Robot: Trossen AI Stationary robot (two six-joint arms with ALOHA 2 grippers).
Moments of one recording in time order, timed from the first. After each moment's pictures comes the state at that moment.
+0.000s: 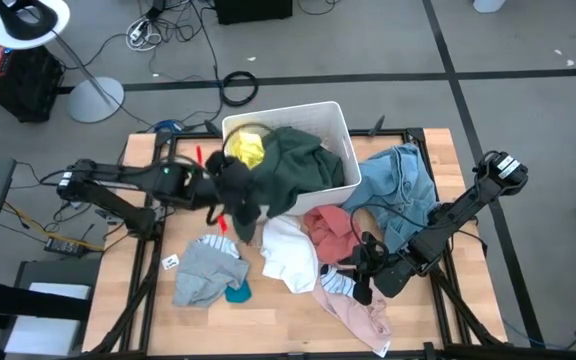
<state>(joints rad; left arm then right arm) -0.14 1.36 1.46 -0.92 -0.60 -0.45 0.71 1.37 0.79 -0.23 0.61 0.81</state>
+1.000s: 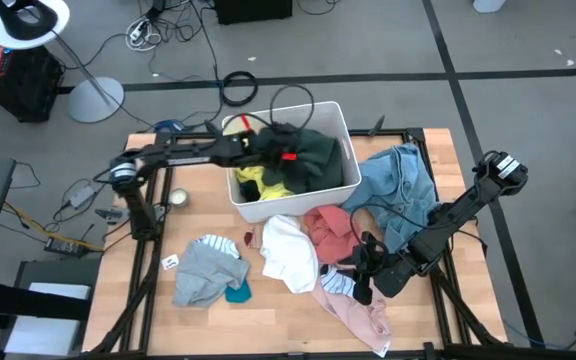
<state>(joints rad) 0.31 1.77 1.45 -0.39 -0.21 -0.30 0.71 1.37 0.79 -0.23 0.61 0.80</state>
